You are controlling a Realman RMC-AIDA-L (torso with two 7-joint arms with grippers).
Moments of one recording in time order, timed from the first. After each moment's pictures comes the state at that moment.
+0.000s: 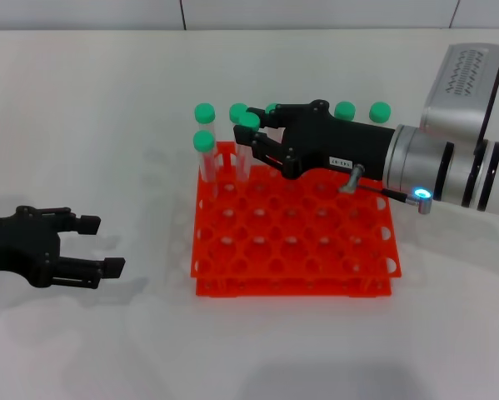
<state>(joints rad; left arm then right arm) -0.34 -2.04 0.75 1.04 2.19 1.75 -1.67 0.63 2.03 -1.90 -0.54 -0.64 -0.94 1.00</state>
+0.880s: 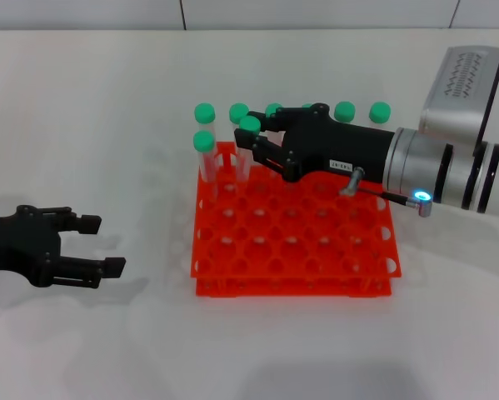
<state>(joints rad) -0.34 -2.04 0.75 1.04 2.19 1.75 -1.67 0.63 2.03 -1.91 -0.53 -0.64 -0.94 1.01</state>
